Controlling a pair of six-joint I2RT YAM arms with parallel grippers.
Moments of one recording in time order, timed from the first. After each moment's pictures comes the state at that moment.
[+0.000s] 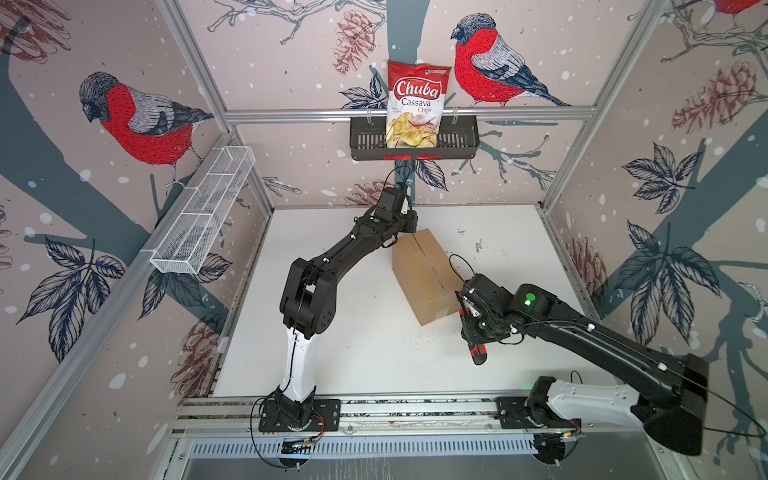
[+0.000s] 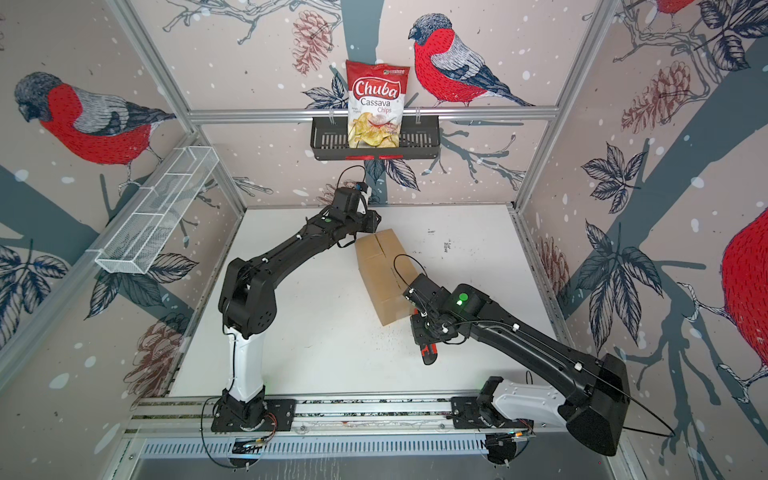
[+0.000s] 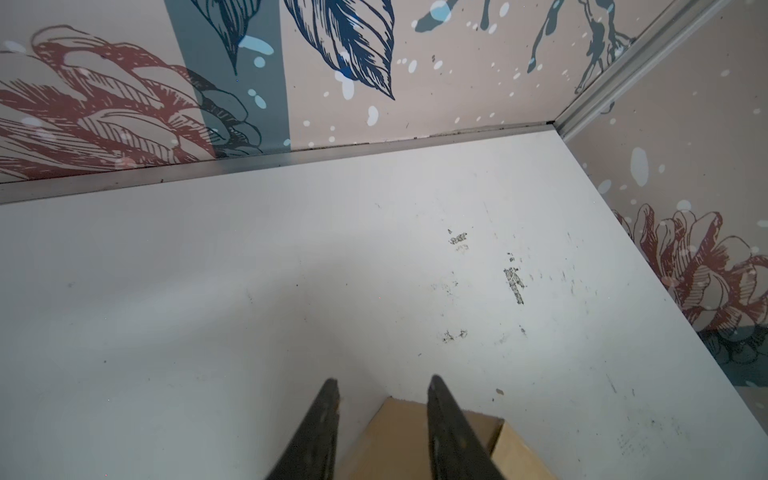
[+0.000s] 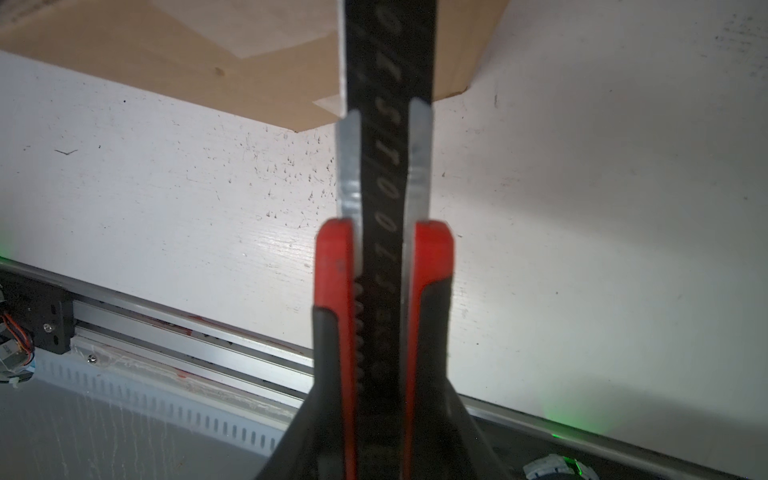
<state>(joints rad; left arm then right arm) -0.52 2.08 1.80 -0.32 0.11 -0.29 0.93 1.16 1.04 -1.16 0.00 0.63</state>
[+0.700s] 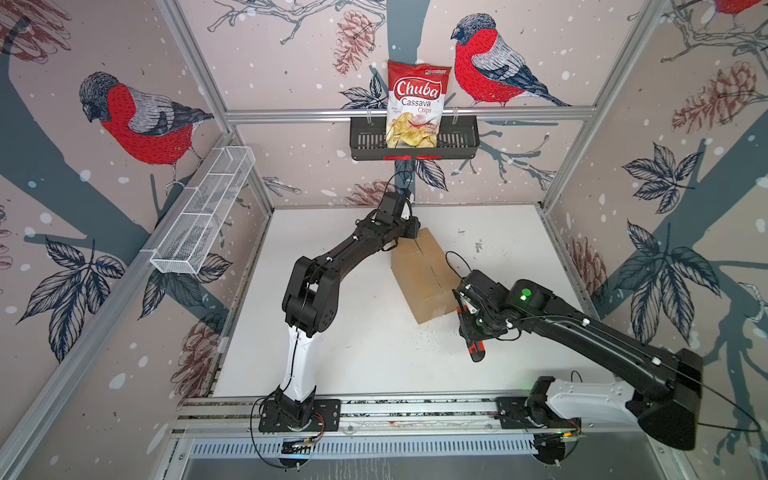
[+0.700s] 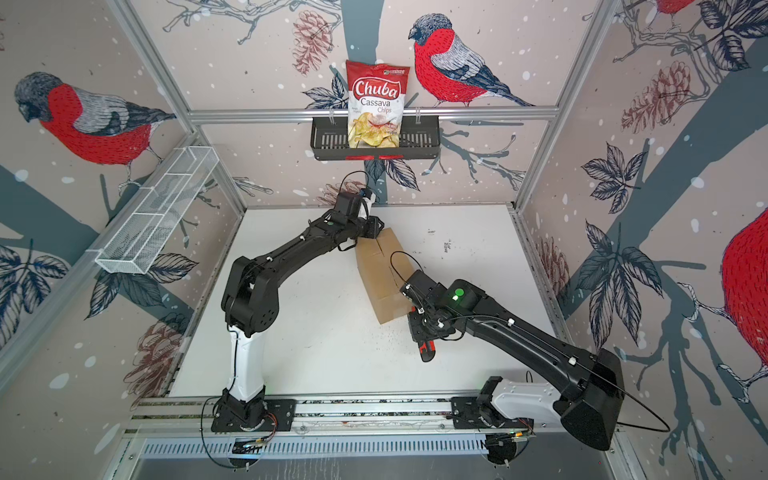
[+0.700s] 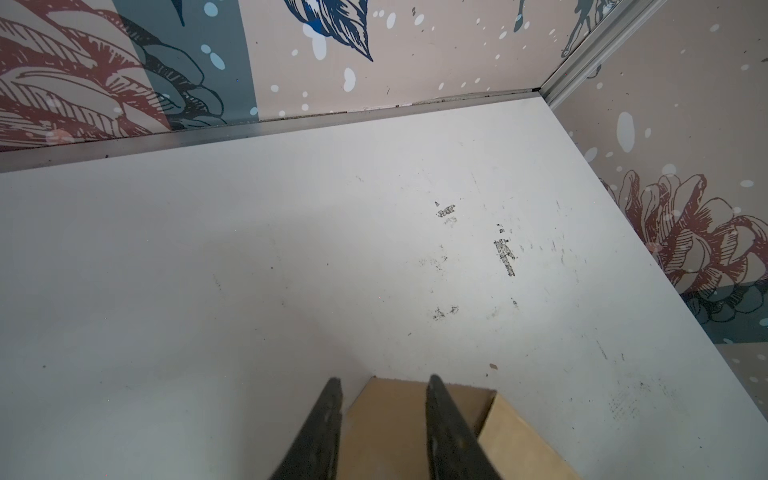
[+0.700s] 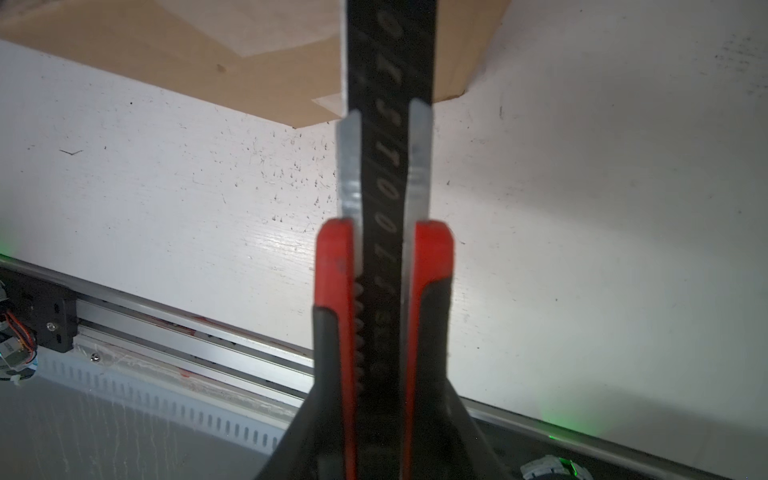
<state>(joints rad) -0.52 2.10 1.76 -0.29 0.18 -0.28 0.92 1.20 1.08 -1.17 0.00 0.61</state>
